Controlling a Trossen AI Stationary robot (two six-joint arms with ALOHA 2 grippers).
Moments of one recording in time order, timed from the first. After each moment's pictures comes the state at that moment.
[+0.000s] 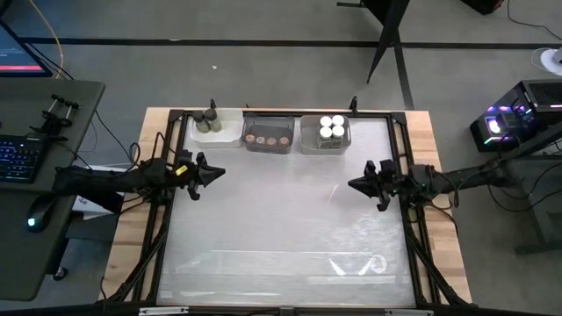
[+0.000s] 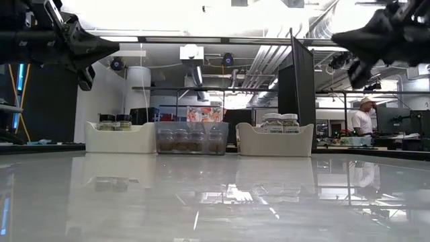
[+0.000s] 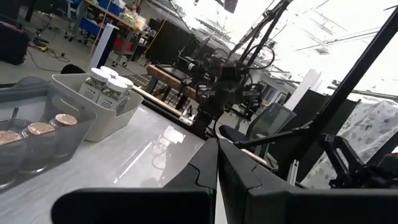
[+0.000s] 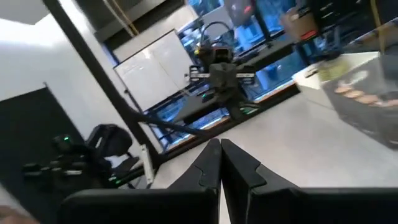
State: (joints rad) left arm 0.03 0.27 0.01 0.35 -0.12 -0.49; right arm 0.12 0.37 0.03 0.46 0.11 0.50
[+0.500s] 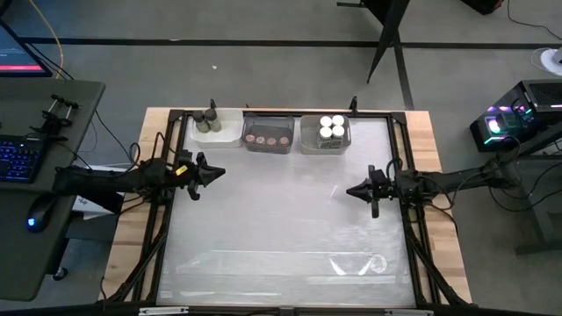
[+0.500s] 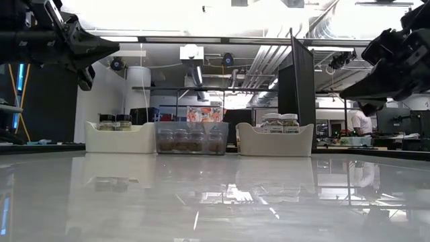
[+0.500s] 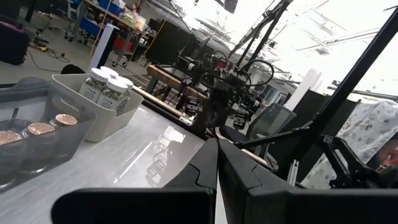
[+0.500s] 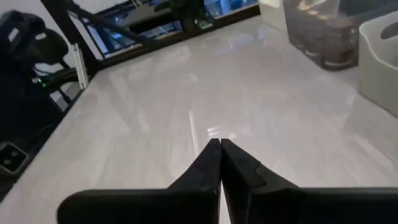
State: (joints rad) left arm 0.03 0.27 0.01 0.36 -0.12 -0.49; right arm 0.12 0.31 0.02 0.03 0.13 0.34
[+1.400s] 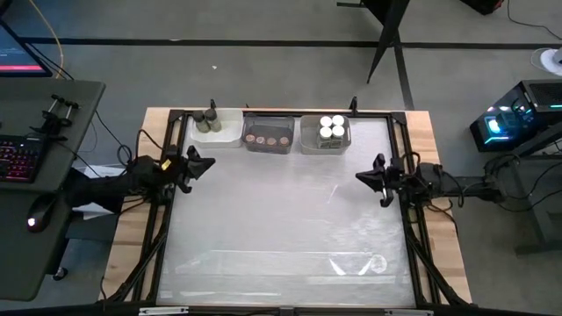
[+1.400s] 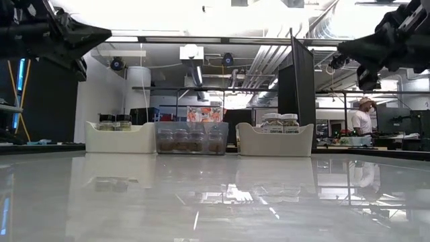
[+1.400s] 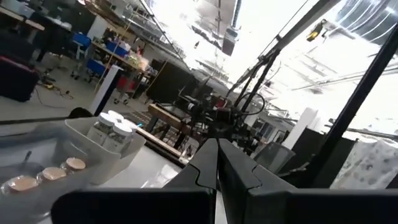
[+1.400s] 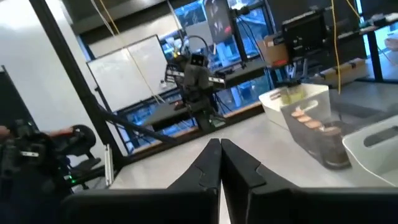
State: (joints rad) left arm 0.10 0.00 0.01 0.24 -0.14 -0.49; right arm 0.02 0.00 0.01 0.12 0.12 0.34
